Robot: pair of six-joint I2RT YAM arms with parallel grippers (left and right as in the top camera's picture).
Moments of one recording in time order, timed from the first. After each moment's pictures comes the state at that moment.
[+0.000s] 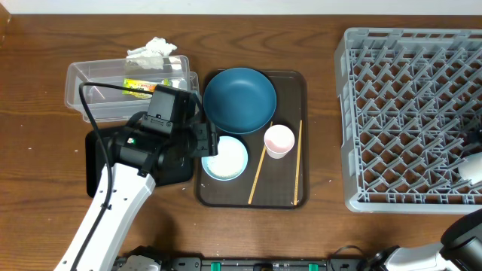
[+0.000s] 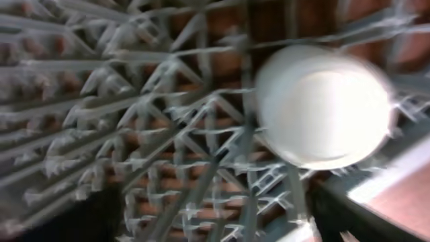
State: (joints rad) left arm -0.31 1.25 1.13 -0.95 0.17 -0.38; right arm -0.82 1.71 1.44 -1.08 -0.24 0.13
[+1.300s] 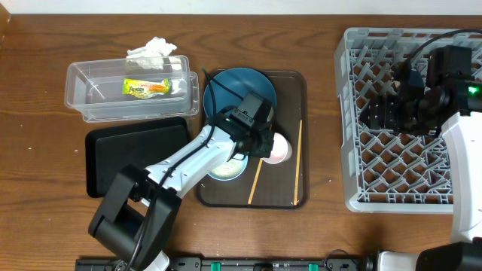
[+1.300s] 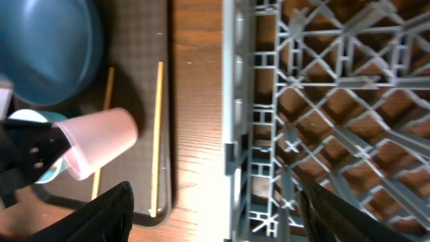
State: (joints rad) left arm -0.62 1.77 1.13 -0.53 0.22 -0.41; right arm -0.13 1.51 1.45 -1.22 -0.29 -0.01
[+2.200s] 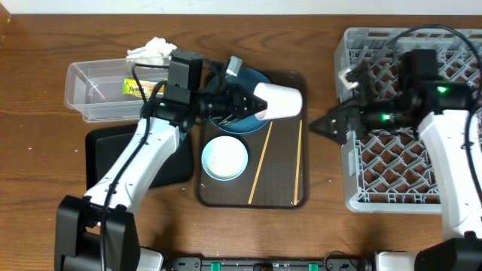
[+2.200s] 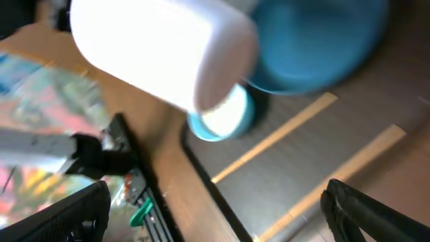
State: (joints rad) left arm -0.29 1.59 1.13 -0.21 1.09 -0.74; right arm 0.02 1.53 1.39 -1.19 -0.98 -0.43
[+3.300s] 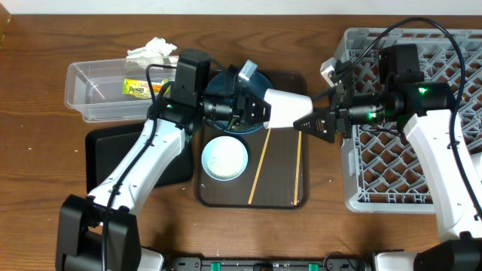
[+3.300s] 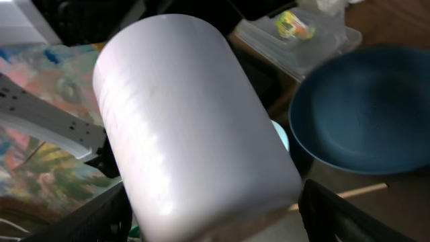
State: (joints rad) left arm -0.32 1.59 1.13 -0.14 1.30 -0.83; right arm 0.10 1.53 1.38 -1.05 -1.15 -0.50
